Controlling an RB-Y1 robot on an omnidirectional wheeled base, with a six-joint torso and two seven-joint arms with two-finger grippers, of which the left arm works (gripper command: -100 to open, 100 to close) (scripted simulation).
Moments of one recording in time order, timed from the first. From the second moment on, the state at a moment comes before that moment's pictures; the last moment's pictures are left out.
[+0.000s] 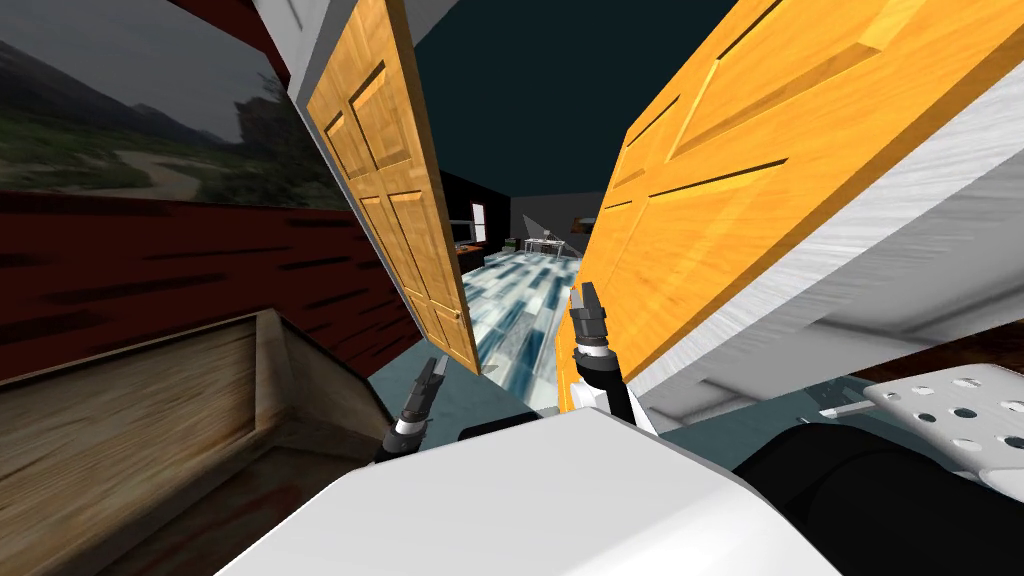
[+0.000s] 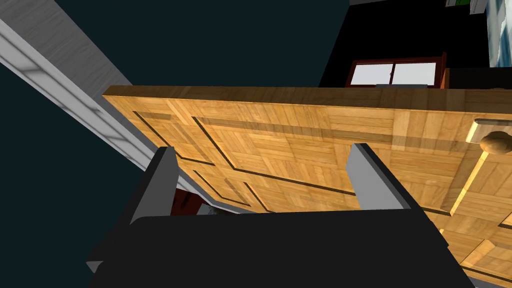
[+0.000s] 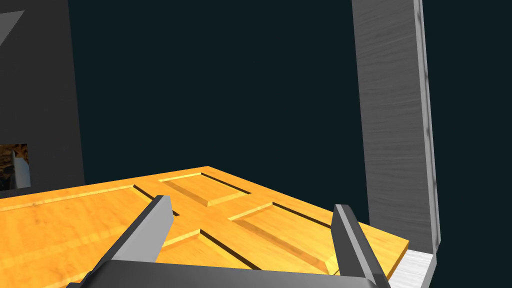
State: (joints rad) arm 0.37 0.24 -0.20 -1.44 -0.14 -1.12 0.09
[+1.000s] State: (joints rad) arm 0.35 0.29 -0.25 -1.25 -0.15 -1.25 0.14
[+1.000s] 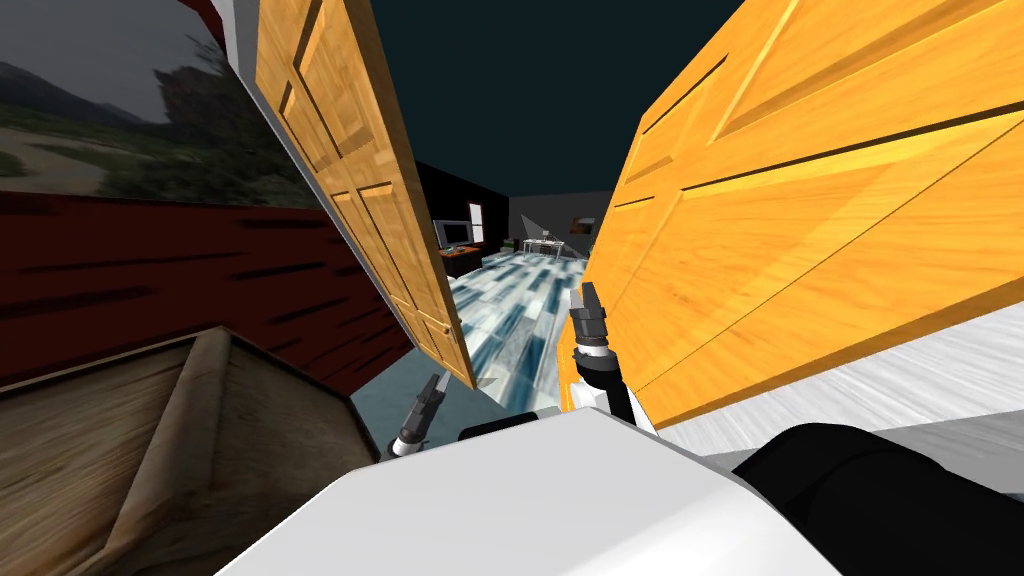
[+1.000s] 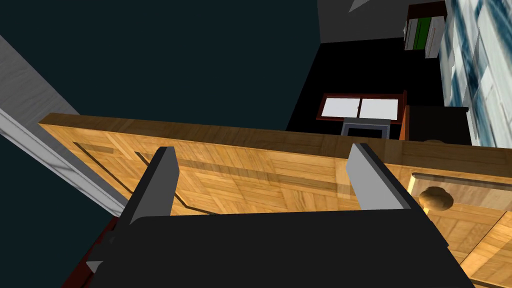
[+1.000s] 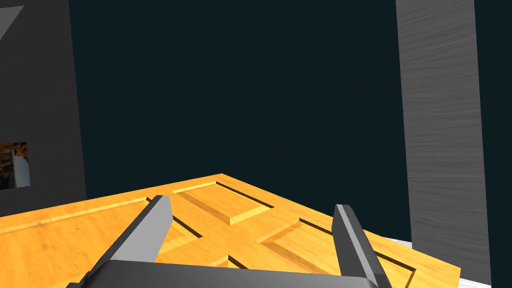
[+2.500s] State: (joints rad) arm 0.34 0.37 -0.33 -0.94 -0.18 -1.45 0.20
